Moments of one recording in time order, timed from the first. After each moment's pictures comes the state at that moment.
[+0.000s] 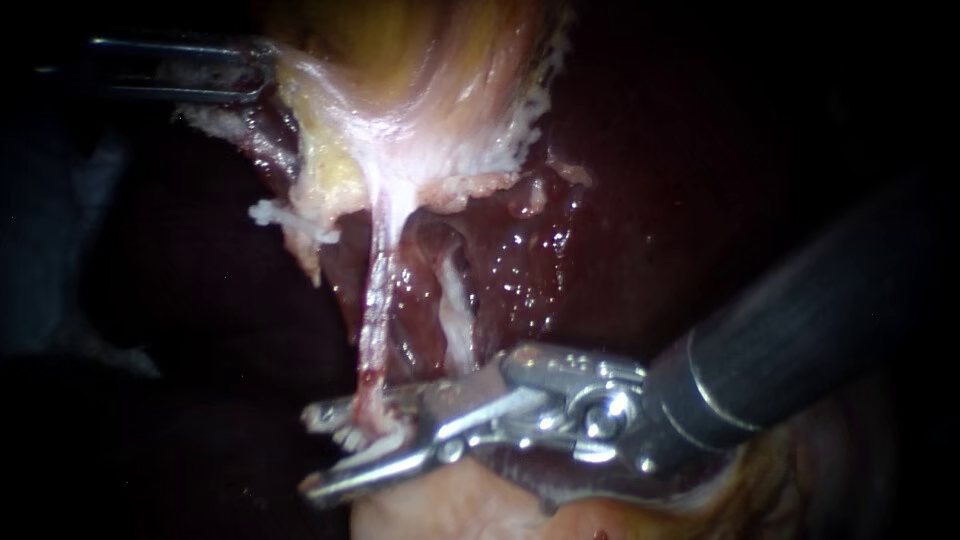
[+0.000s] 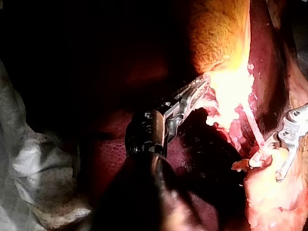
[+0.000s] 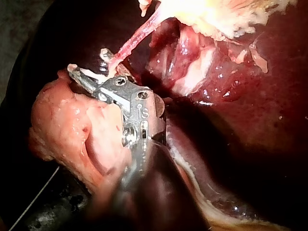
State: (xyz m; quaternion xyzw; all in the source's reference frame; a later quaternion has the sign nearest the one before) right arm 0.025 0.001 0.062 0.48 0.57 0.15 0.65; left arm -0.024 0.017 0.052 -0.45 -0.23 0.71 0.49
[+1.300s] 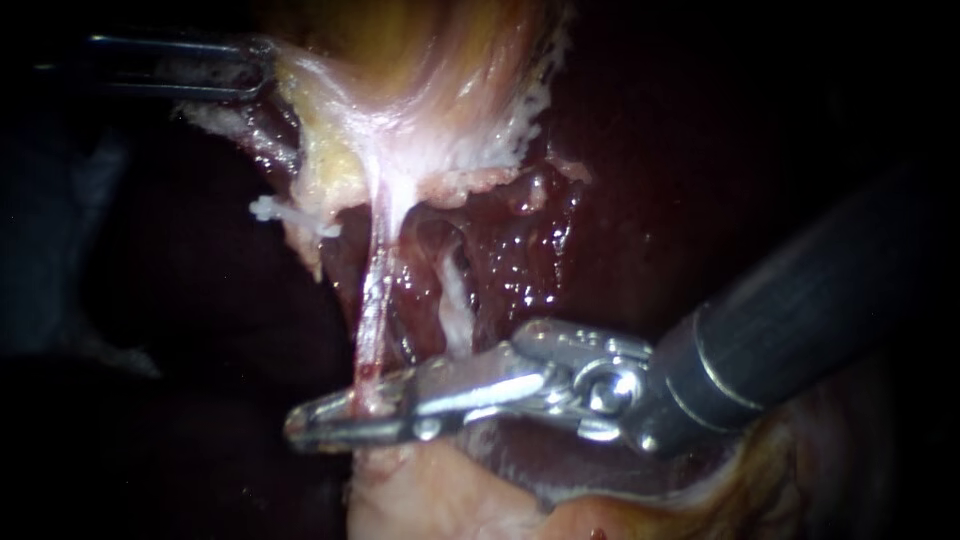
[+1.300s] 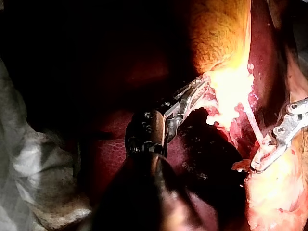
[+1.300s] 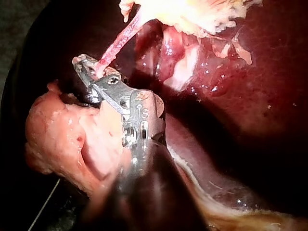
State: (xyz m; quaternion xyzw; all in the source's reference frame) right arm 0.024 0.003 0.064 0.50 0.55 0.19 0.64; left arm -0.024 0.018 0.052 -0.45 -0.23 0.71 0.49
